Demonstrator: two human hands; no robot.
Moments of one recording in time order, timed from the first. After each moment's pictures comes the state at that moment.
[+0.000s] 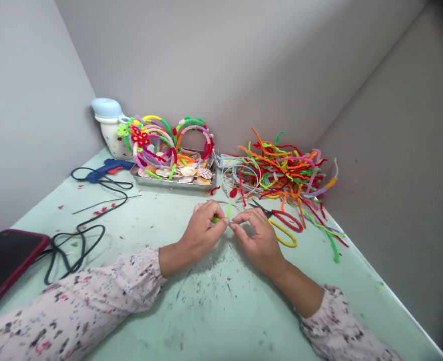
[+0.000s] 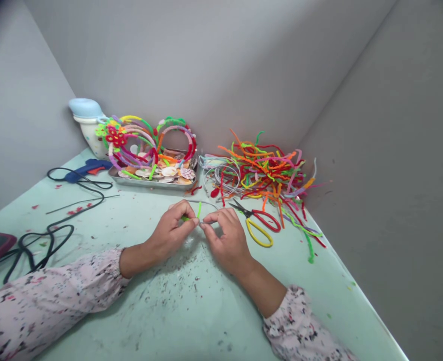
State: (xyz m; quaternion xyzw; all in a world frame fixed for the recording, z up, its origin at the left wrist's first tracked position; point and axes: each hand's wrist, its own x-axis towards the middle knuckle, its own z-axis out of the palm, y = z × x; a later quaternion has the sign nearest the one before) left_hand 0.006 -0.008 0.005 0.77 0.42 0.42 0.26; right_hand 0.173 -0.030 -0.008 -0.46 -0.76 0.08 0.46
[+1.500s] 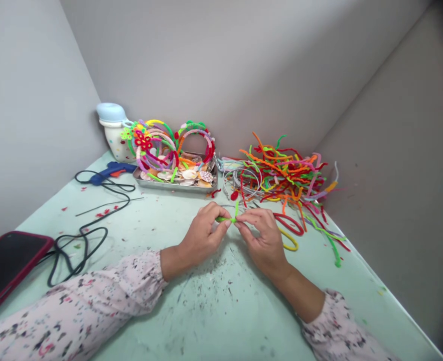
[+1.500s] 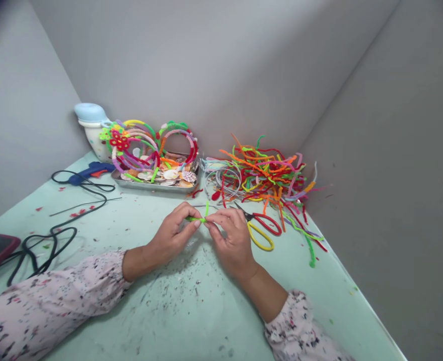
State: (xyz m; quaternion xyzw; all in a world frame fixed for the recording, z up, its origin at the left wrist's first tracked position) left_hand 0.002 -0.006 0.004 0.78 0.36 0.43 0.28; right_hand 0.176 -0.029 -0.008 -0.45 -0.74 0.01 0.50
